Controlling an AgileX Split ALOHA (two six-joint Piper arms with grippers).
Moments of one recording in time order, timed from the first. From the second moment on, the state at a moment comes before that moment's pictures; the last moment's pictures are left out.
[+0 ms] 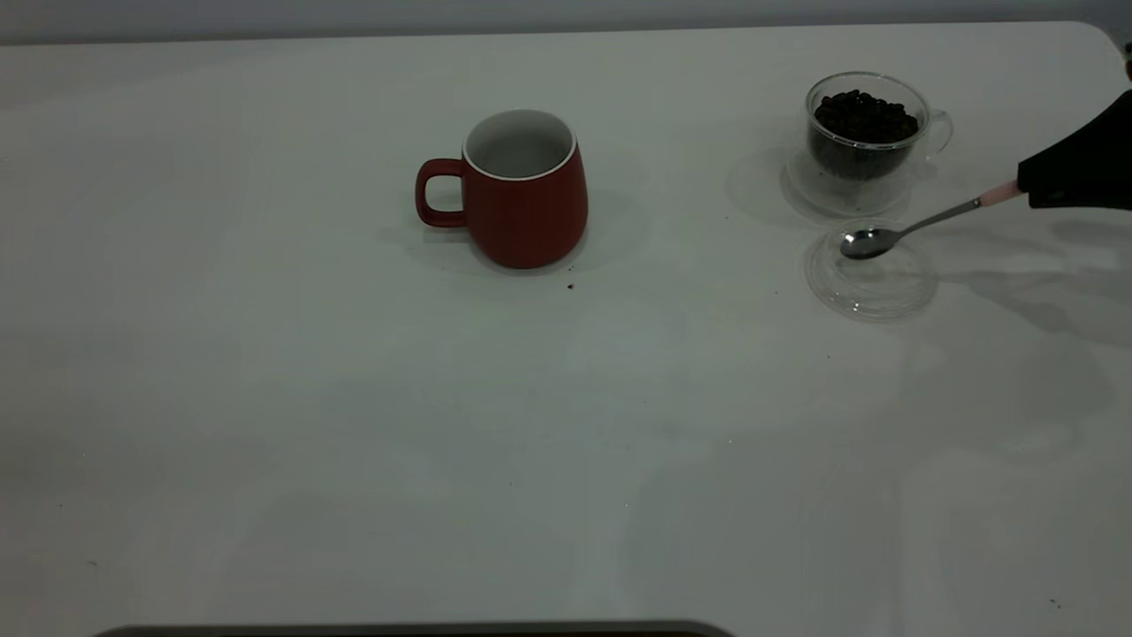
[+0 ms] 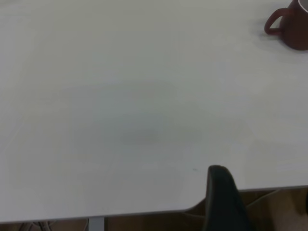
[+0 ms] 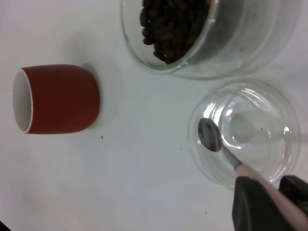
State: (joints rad) left arm -0.12 -0.02 -0.49 0.04 1.13 -0.05; right arm -0.40 2.31 -1.08 1.33 0.87 -1.29
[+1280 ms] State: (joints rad) left arm -0.12 -0.02 -0.49 0.04 1.13 -0.05; right arm -0.40 2.41 -1.08 1.43 0.84 -1.49
